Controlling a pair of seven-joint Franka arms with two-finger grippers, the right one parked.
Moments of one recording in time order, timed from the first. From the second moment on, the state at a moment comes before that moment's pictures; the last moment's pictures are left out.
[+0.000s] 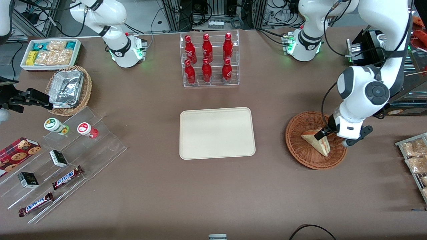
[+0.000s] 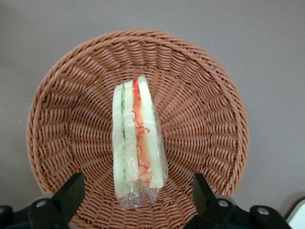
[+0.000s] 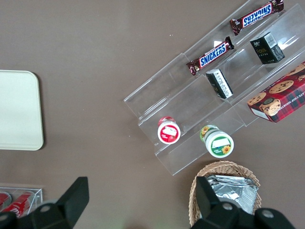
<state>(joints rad) 0.03 0.18 -0.11 -2.18 0.02 2.38 -0.65</state>
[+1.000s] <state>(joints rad) 0.03 0.27 -0.11 -2.18 0.02 2.44 -0.66</state>
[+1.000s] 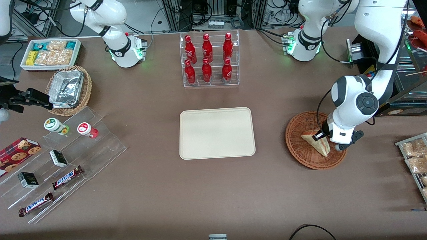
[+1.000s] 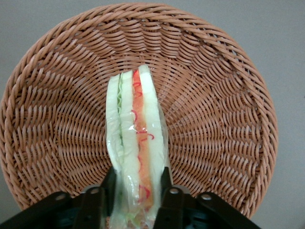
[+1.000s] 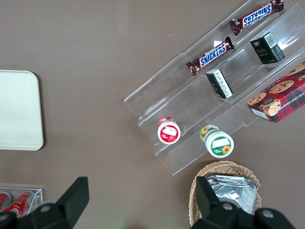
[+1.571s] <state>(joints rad) 0.03 0.20 -0.20 -1.89 0.03 2.00 -0.66</state>
